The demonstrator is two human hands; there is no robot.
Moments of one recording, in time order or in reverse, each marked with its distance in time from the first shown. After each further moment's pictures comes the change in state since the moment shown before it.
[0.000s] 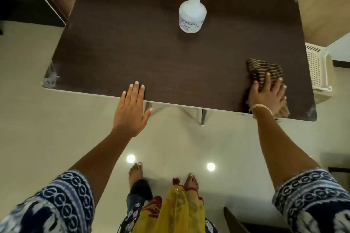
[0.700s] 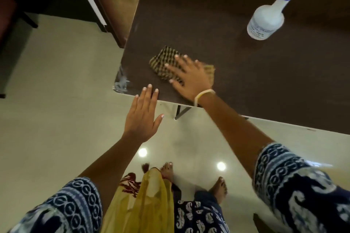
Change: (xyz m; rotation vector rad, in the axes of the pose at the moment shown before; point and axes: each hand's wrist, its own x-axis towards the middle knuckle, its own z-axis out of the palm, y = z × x) left_hand -0.024 -0.187 0.016 0.008 0.009 0.021; right_hand -0.197 -0.346 0.115 -0.185 -0.121 -1.222
